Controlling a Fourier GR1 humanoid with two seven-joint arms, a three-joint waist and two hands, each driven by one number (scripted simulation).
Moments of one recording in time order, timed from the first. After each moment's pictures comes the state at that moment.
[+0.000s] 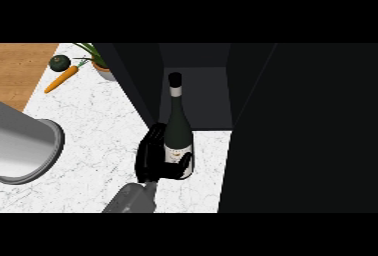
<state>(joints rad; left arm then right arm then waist) -0.28 0.00 -0.46 -0.97 0.81 0.24 -0.62 -0.10 -0.06 0.05 -2.43 -0.14 0.13 0.59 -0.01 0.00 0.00</state>
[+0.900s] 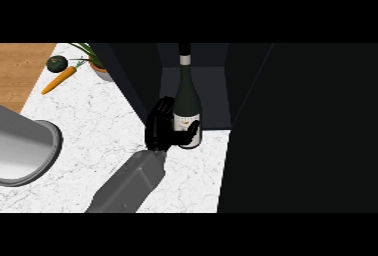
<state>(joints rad) -0.61 0.00 -0.51 -0.67 1.05 0.27 -0.72 -0.08 -0.05 0.04 -2.39 -0.19 0.15 0.53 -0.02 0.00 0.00</state>
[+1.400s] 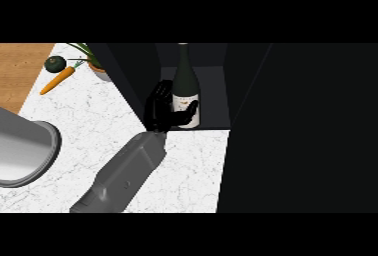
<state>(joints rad) -0.78 0.00 -0.45 -0.50 1.11 0.24 -0.72 -0.05 -0.04 0.04 -2.39 -0.19 0.18 0.48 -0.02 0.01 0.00</state>
